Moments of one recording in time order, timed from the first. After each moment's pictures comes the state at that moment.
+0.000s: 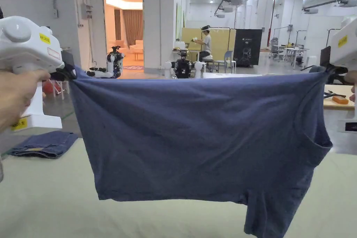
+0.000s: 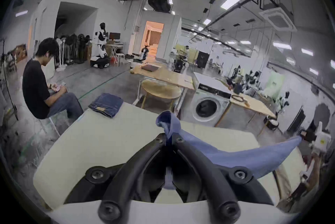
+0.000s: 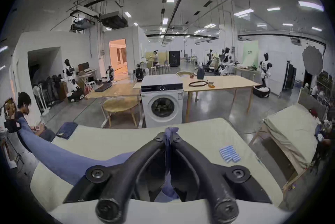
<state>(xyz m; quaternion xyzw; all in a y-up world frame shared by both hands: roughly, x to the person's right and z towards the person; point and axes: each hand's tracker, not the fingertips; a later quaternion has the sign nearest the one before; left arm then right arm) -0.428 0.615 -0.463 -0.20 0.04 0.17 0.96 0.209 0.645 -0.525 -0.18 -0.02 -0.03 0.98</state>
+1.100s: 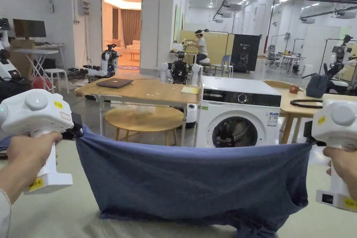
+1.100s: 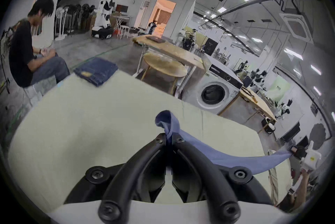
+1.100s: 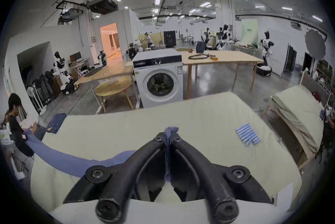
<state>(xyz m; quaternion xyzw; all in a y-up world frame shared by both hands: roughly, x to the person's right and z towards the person) -0.443 0.413 -0.590 -0.29 0.05 0.24 0.92 0.204 0.453 -0.630 -0.27 -0.03 -0.06 0.96</state>
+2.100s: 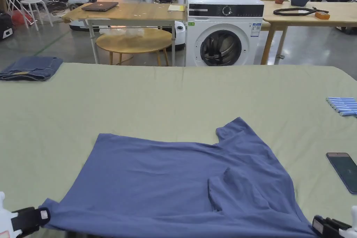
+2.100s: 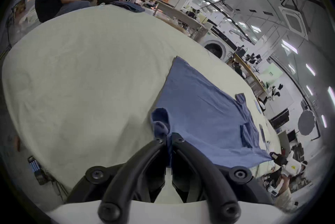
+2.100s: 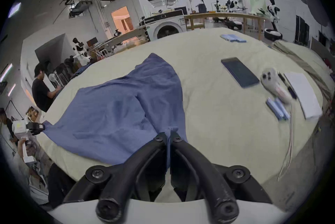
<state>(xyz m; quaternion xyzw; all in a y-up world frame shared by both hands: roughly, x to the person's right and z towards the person) -0.419 0.181 -0.135 -0.38 0.00 0.27 0.89 0.292 0.172 -0.153 -0.36 0.06 -0.12 0.92</state>
